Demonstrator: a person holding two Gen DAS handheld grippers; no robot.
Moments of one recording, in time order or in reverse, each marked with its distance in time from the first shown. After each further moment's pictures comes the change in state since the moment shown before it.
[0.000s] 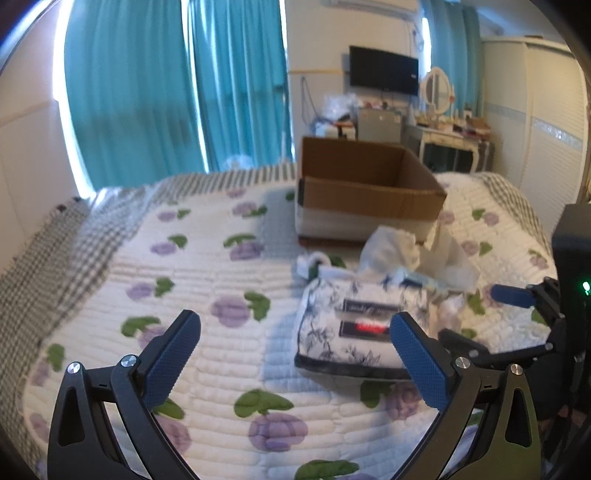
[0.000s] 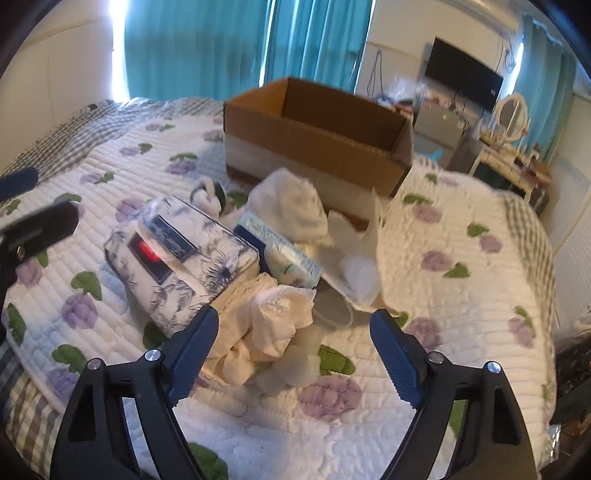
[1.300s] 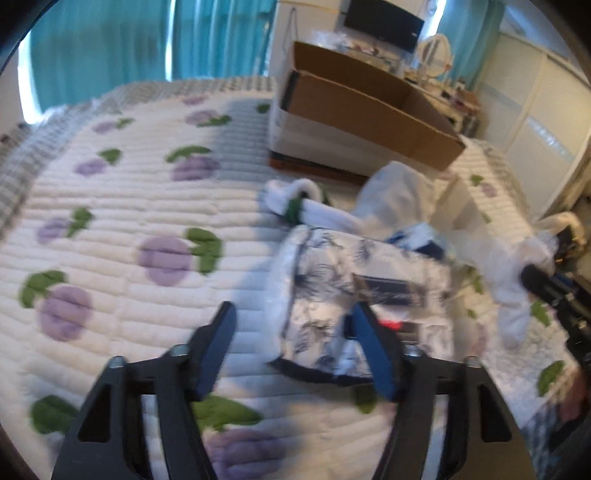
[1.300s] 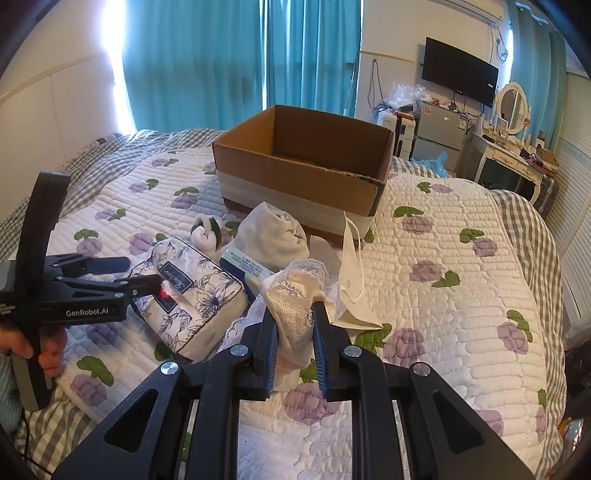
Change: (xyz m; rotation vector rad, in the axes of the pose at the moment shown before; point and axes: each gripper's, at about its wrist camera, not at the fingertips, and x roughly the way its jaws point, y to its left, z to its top) left arm 0.084 0.017 -0.010 -0.106 0.294 -0.218; right arm -0.029 -0.033 0.007 0.060 -0.075 0.076
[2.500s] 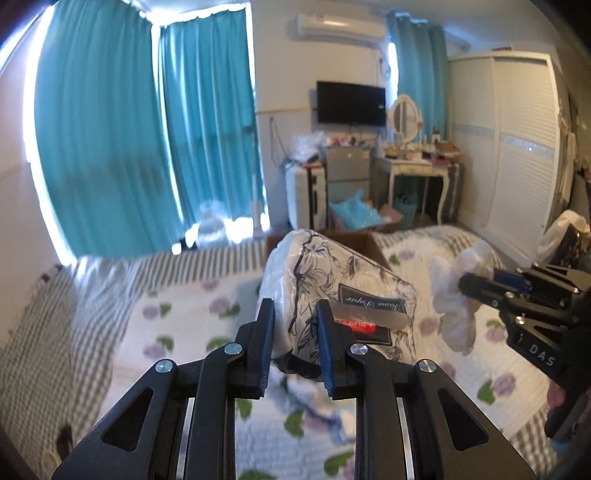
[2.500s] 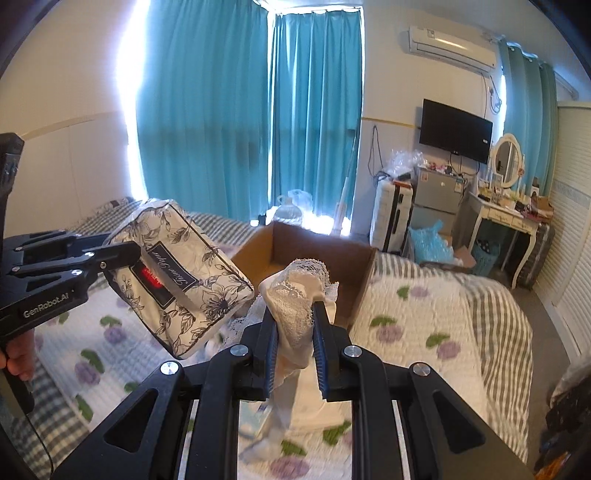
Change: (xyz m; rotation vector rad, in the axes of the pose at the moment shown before) left arm -0.146 -0.069 0.091 0.217 -0.400 0.121; right arm -0.089 -0.019 0.098 -0.038 -0.260 0.007
